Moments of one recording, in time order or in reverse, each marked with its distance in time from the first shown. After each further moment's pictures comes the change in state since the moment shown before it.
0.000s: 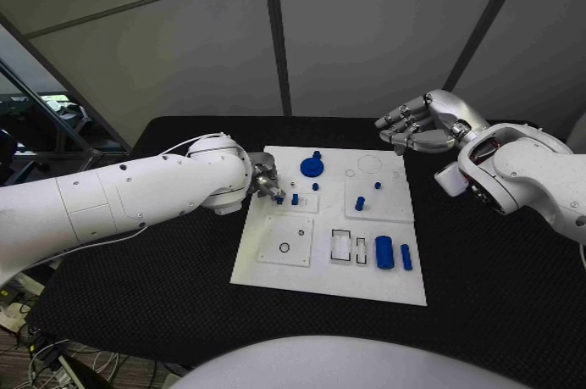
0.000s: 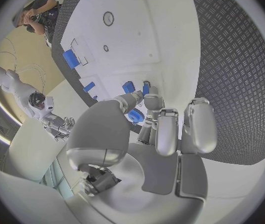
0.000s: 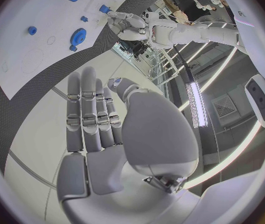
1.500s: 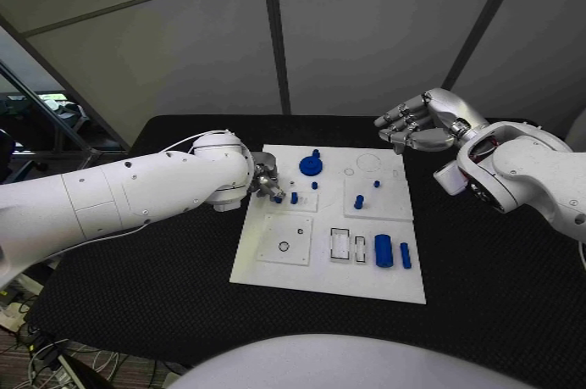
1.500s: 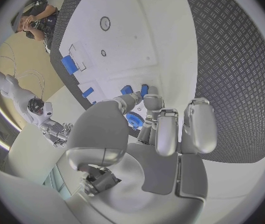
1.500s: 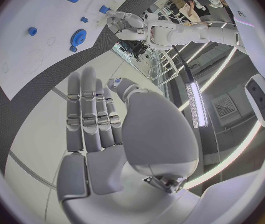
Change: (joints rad) left arm 0.003 0.025 0.003 -0.029 -0.026 0.071 -0.001; left_hand -0.028 -0.009 0.008 0.008 0.003 0.003 -0.003 0.024 0.012 0.005 -0.002 0.000 0.003 0.003 -0.003 0.000 0.000 0.000 0.000 0.000 0.004 0.000; right arm 0.000 -0.001 0.000 0.001 0.000 0.005 0.000; right_hand 0.000 0.000 0.000 0.000 0.000 0.000 0.000 0.000 0.000 0.000 0.000 0.000 -0.003 0.000 0.000 -0.004 0.001 0.000 0.000 0.000 0.000 0.001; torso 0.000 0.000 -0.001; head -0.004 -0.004
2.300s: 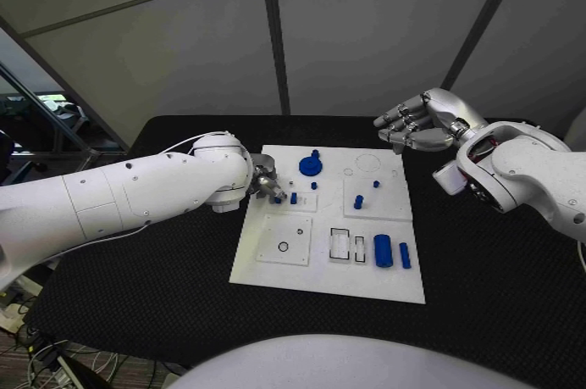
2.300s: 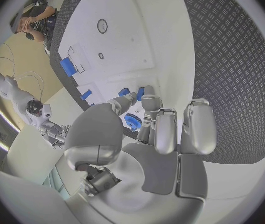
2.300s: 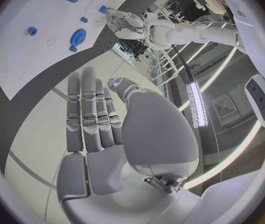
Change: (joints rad) left arm -0.003 0.005 -0.003 -0.014 -0.004 0.013 0.000; left_hand -0.157 -0.052 -0.043 0.001 -0.002 0.023 -0.023 0.019 -0.006 0.013 -0.014 0.004 -0.004 -0.002 -0.009 0.004 0.000 0.000 0.010 -0.010 0.006 0.000; right arm 0.000 -0.001 0.000 0.000 0.000 0.000 0.000; right_hand 0.000 0.000 0.000 0.000 0.000 0.000 0.000 0.000 0.000 0.000 0.000 0.000 -0.001 0.000 0.000 0.000 0.001 0.000 0.000 0.000 0.000 0.000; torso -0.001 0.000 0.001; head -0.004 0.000
